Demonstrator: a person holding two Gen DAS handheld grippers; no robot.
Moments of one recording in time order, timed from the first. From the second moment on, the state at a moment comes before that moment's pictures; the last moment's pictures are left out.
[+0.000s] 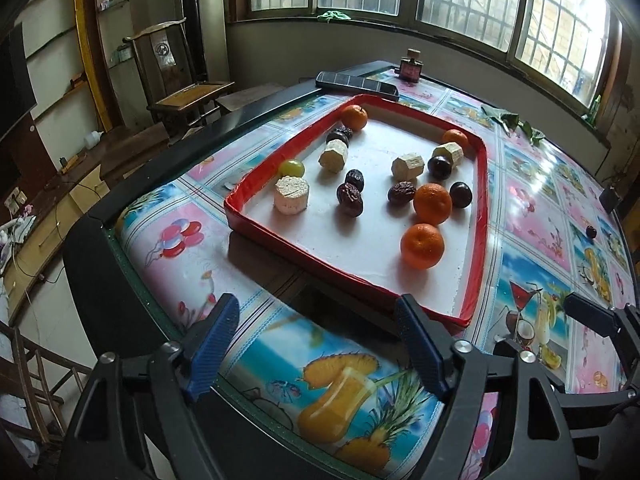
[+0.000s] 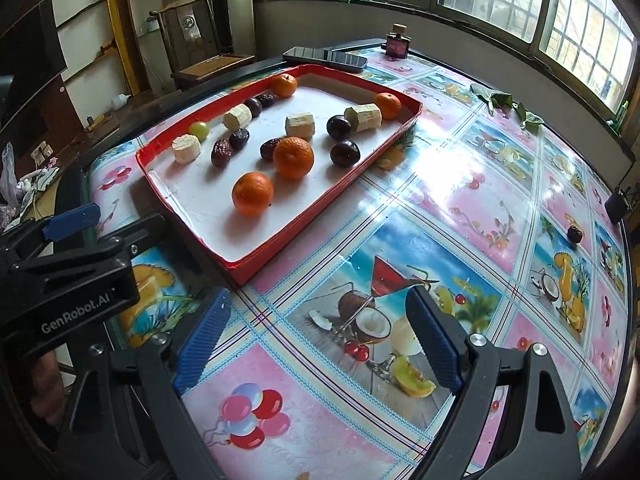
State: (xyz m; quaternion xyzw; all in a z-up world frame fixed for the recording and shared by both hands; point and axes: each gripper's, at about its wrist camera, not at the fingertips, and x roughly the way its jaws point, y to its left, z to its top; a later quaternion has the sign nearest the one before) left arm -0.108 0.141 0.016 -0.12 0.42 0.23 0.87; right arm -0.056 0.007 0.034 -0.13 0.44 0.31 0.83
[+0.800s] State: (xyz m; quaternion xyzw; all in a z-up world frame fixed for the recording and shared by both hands) left arm -0.111 0.143 0.012 -0.12 0.44 0.23 0.86; right arm -0.053 0.006 0.034 -0.13 0.44 0.31 0.83
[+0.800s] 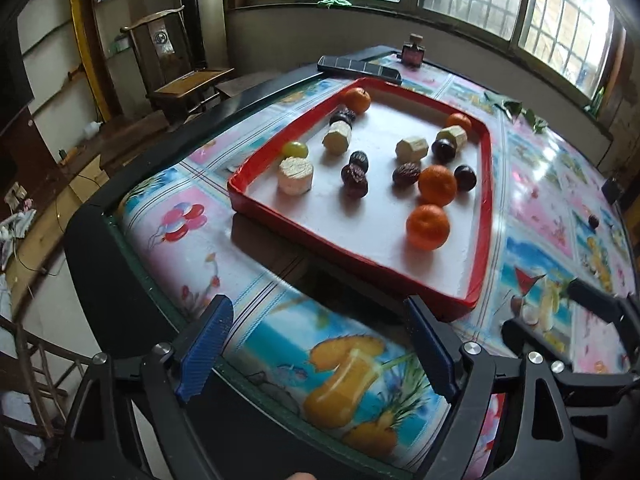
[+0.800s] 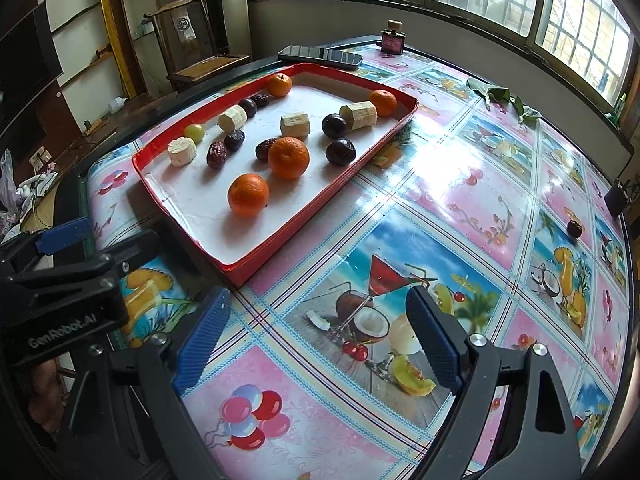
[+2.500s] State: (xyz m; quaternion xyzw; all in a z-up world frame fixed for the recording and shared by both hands) left arm -0.112 0.143 0.017 -0.11 0.44 0.20 0.87; right arm -0.050 0.005 0.028 -0.13 0.45 0.31 0.83
